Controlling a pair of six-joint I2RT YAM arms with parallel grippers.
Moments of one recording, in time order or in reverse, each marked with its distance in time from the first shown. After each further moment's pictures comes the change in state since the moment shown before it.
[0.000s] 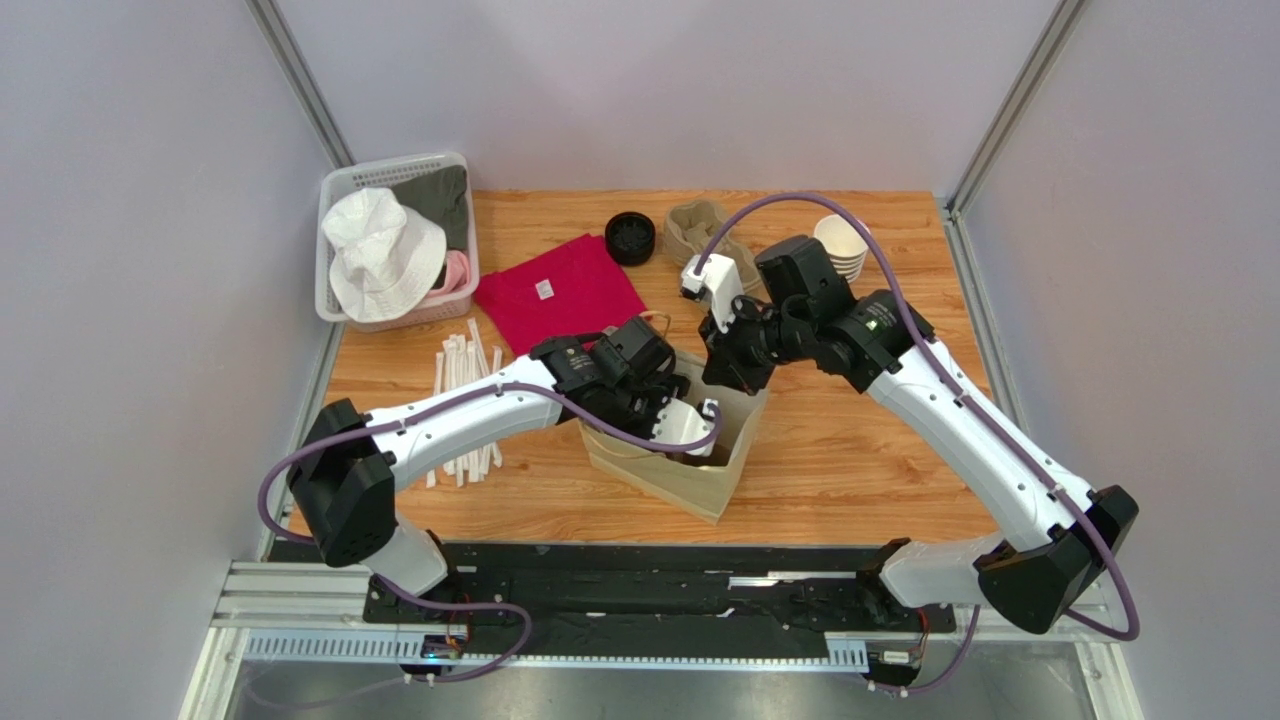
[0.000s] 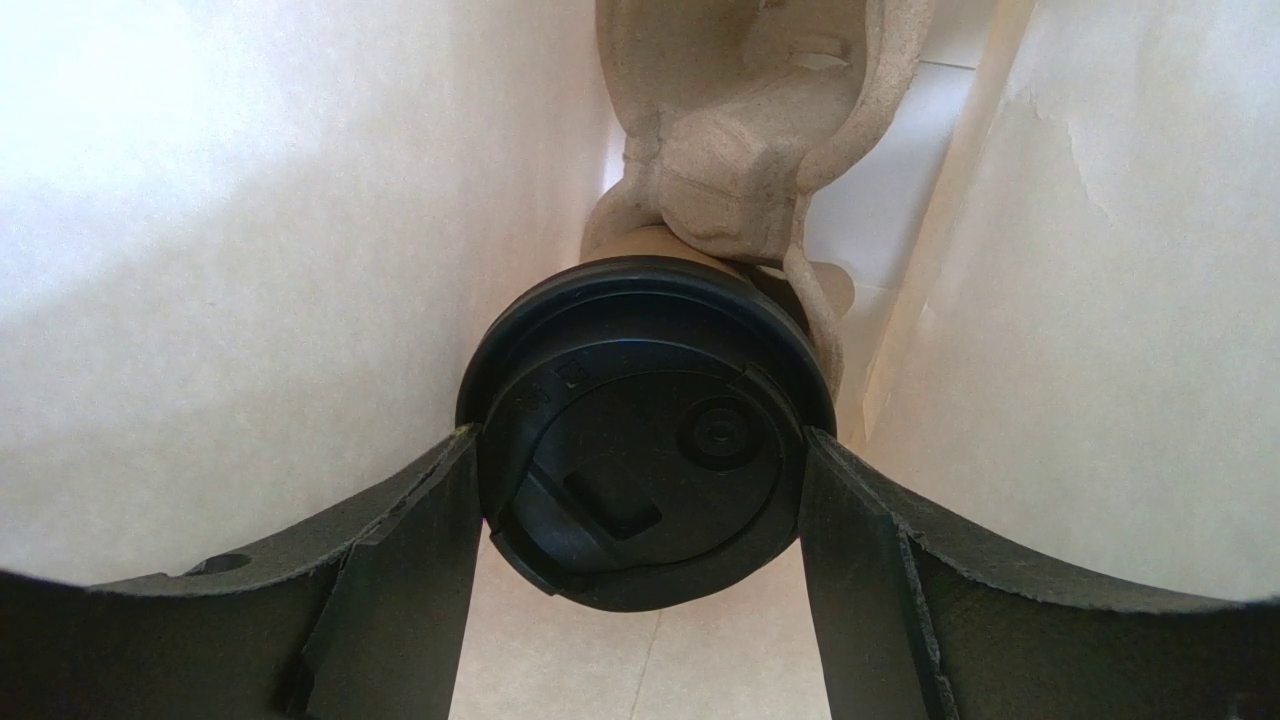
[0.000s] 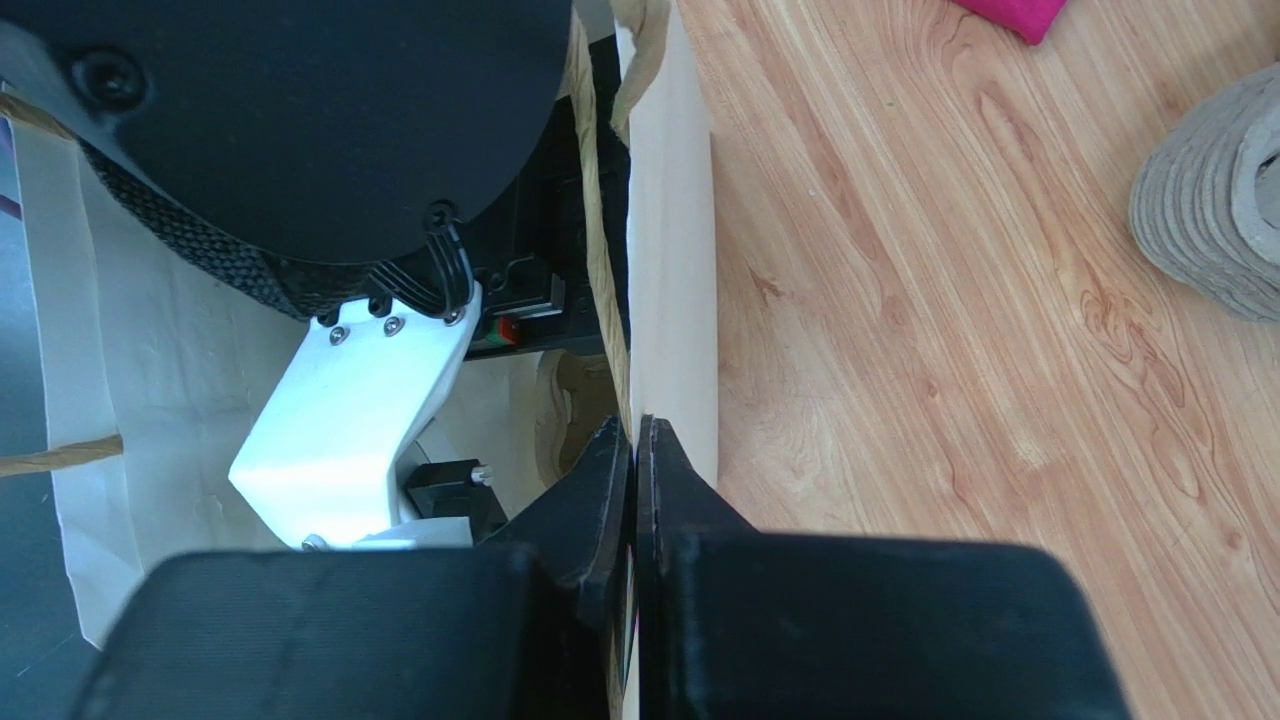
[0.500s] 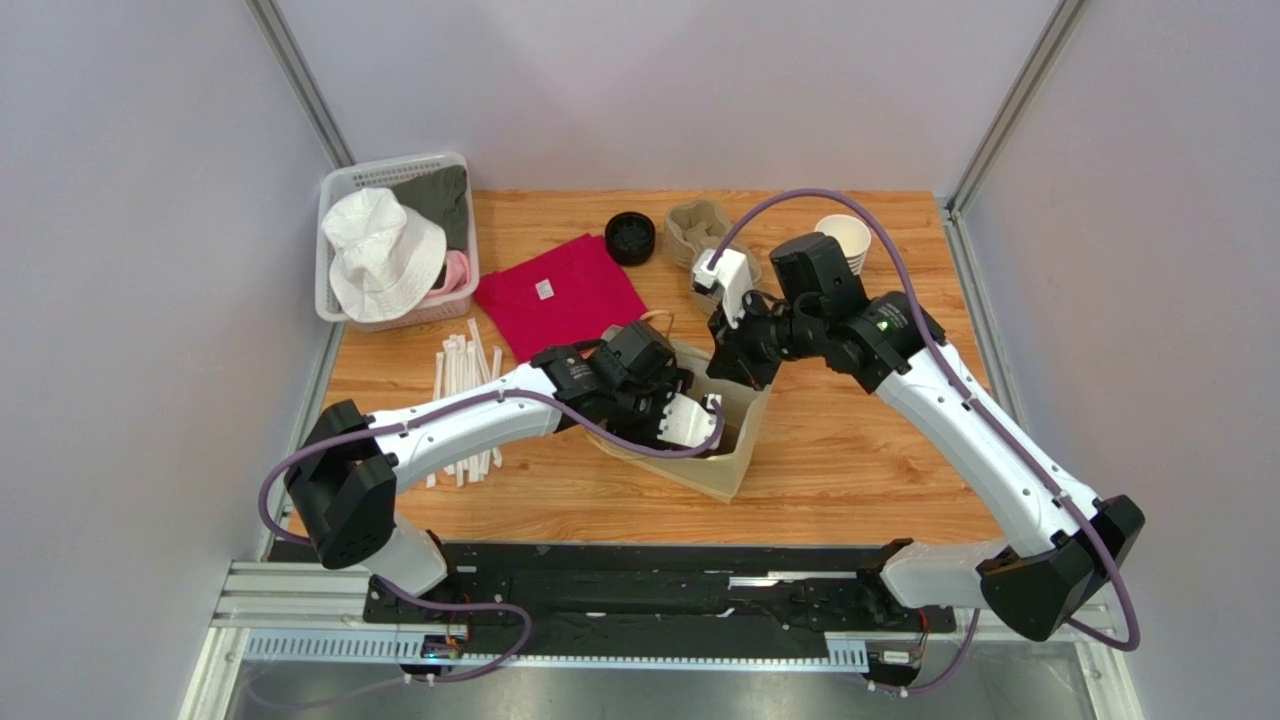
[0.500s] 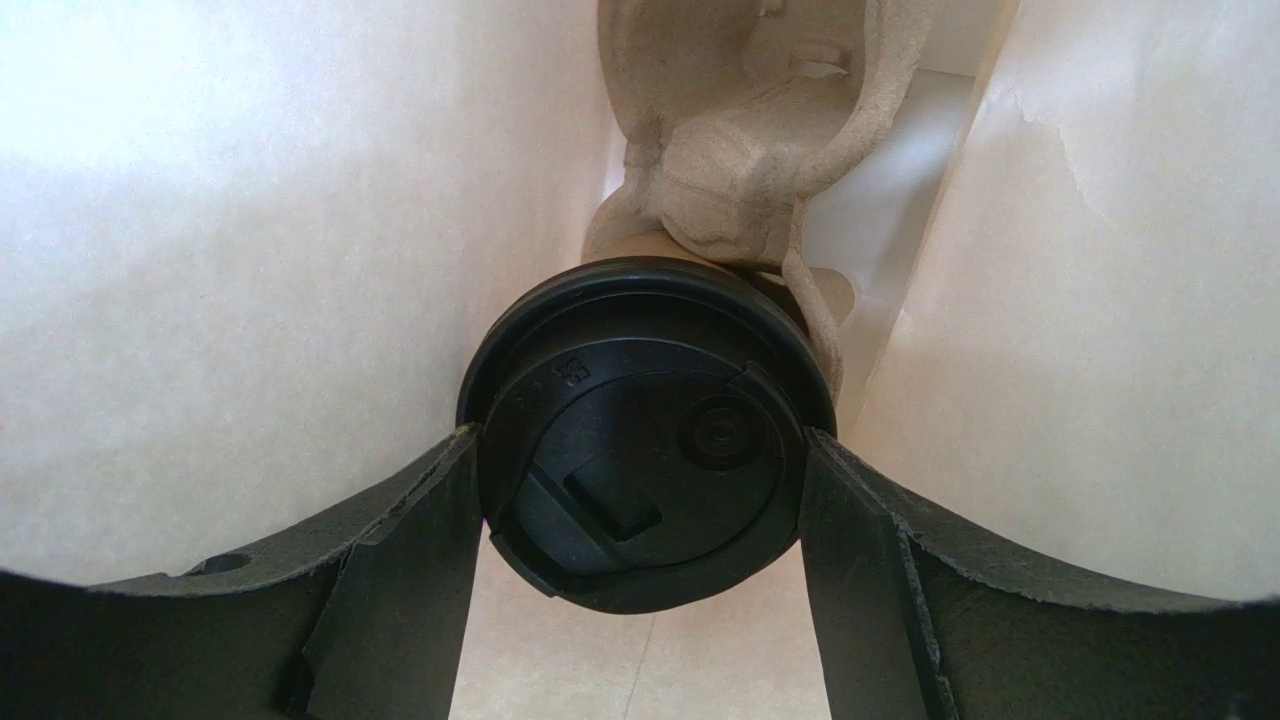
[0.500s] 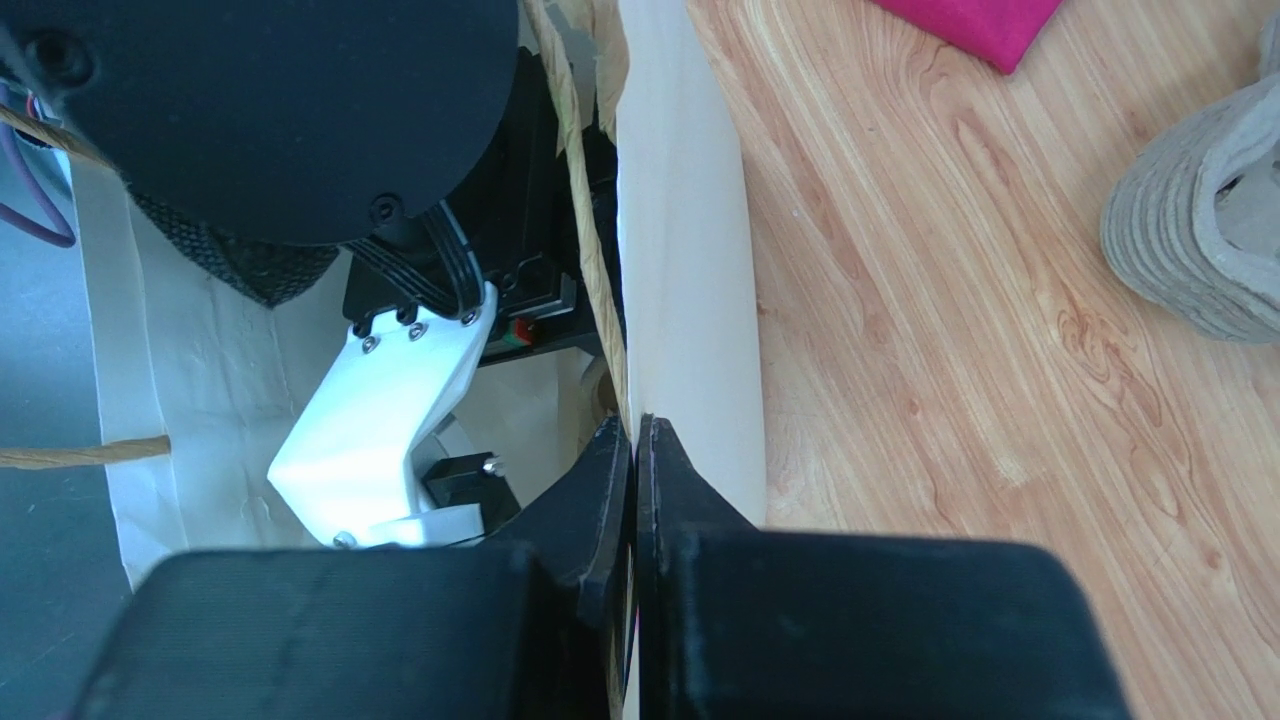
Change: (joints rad) left arm -0.002 -0.023 -0.051 0.154 -0.055 -0.036; right arm -0.050 -0.019 -0.023 0.034 -0.055 -0.027
